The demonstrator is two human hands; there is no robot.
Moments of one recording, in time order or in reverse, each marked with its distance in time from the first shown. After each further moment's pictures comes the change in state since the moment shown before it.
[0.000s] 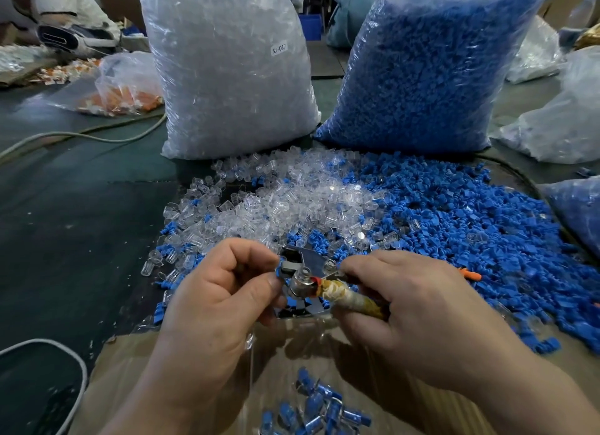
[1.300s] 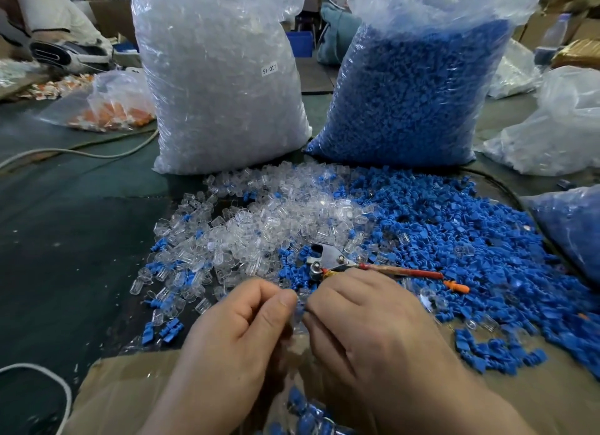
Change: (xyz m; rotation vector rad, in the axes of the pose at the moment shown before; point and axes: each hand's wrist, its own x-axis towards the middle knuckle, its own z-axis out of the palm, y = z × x) left_hand -0.004 0.005 0.013 0.349 -0.119 -0.013; right_hand 0.008 -0.017 0.022 -0.001 0.384 -0.249
